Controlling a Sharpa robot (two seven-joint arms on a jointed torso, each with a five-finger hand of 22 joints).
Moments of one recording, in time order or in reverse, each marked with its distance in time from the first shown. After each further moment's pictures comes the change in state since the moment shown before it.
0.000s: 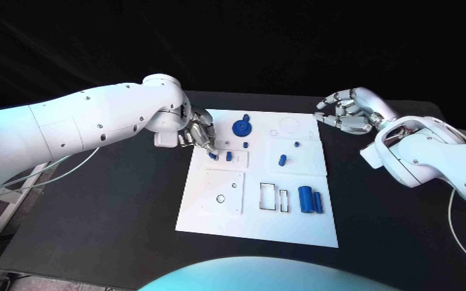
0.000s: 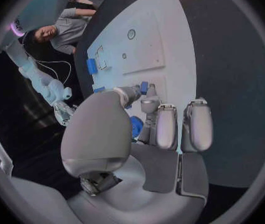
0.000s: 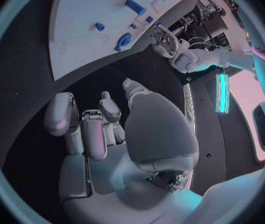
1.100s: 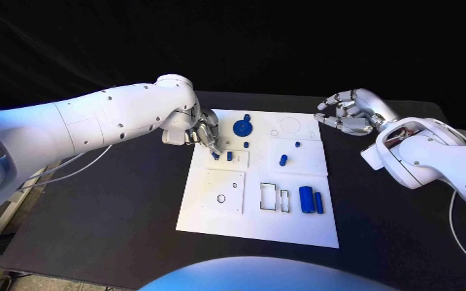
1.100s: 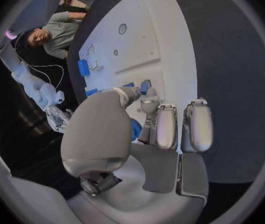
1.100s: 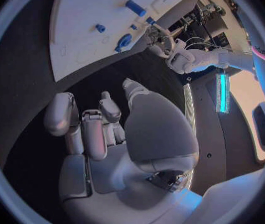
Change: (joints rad) left arm -0.005 0.084 -0.009 -0.095 -0.060 0.043 -0.008; left_hand -0.003 -0.003 0.000 0.000 0.001 -0.002 0.002 0.002 -0.002 0.000 0.000 0.000 -0.006 0.000 0.000 0.000 0.000 0.000 0.003 -0.003 0.000 0.000; right arm -0.003 0.002 0.000 0.000 0.000 0.000 0.000; right_hand 0.000 0.000 0.000 0.000 0.000 0.000 0.000 0.000 0.000 0.000 0.000 0.000 0.000 0.000 0.000 0.000 0.000 0.000 0.000 0.000 0.000 0.000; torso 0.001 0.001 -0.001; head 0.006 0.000
